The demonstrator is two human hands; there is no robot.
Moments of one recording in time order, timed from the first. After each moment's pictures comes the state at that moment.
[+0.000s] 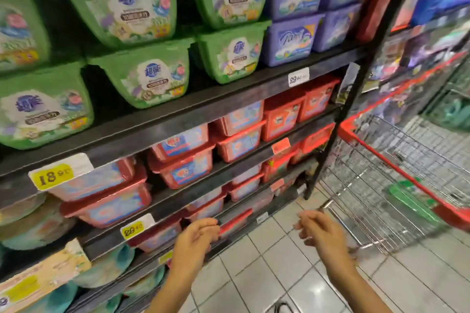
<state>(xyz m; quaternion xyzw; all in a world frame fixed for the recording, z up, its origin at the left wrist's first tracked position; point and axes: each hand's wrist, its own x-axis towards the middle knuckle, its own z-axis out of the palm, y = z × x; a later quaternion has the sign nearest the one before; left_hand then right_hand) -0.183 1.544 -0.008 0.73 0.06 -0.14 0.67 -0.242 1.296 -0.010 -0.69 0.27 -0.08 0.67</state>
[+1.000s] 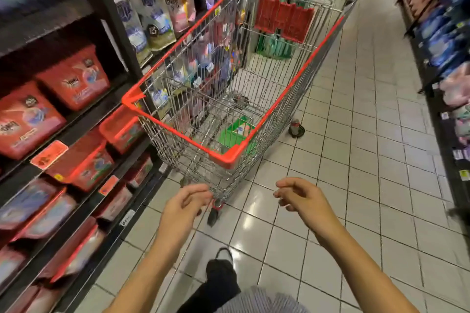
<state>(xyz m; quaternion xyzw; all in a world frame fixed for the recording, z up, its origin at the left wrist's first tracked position) -0.312 1.112 -0.016 0.71 -0.14 -0.35 0.59 -0.484 0.946 0.011 -0.64 0.45 -0.15 0.61</state>
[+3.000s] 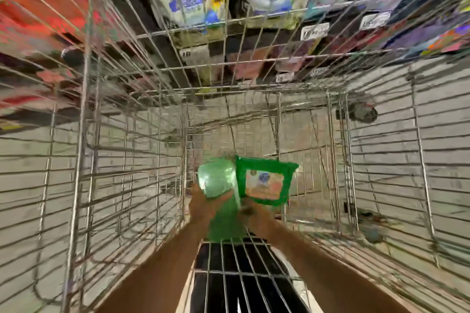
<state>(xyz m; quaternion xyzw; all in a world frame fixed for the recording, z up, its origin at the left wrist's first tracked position) -0.139 0.627 -0.367 0.66 0.51 -0.04 0.55 -0.142 0.511 -0.381 -0.69 0.18 0.47 0.52</state>
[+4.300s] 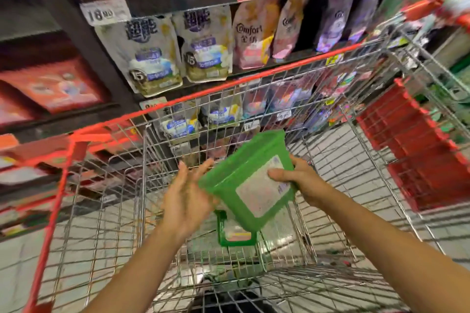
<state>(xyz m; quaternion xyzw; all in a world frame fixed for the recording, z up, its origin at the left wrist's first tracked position) -0.085 0.645 -0.052 0.33 0.14 -0.26 0.90 -0.049 0.384 -0.066 -0.66 0.08 0.23 0.71</state>
